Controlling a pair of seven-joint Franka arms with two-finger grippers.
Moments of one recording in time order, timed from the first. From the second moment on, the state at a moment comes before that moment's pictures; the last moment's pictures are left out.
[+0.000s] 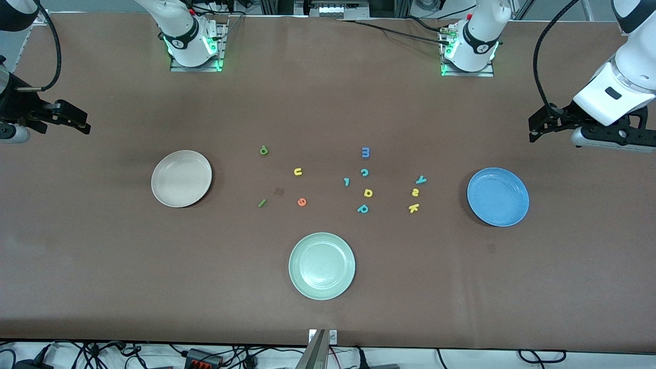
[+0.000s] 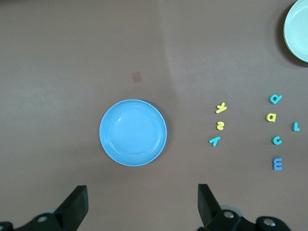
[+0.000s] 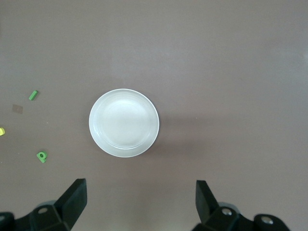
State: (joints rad) left arm -0.05 -0.03 -0.04 -1.72 0.02 1.74 0.03; right arm 0.00 -0.03 -0.04 -1.73 -0.02 1.67 -0.05
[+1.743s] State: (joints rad) left arm -0.06 -0.02 -0.04 -1.72 0.02 1.73 0.03; right arm 0.02 0.03 -0.04 -1.74 -0.01 1.64 -0.05
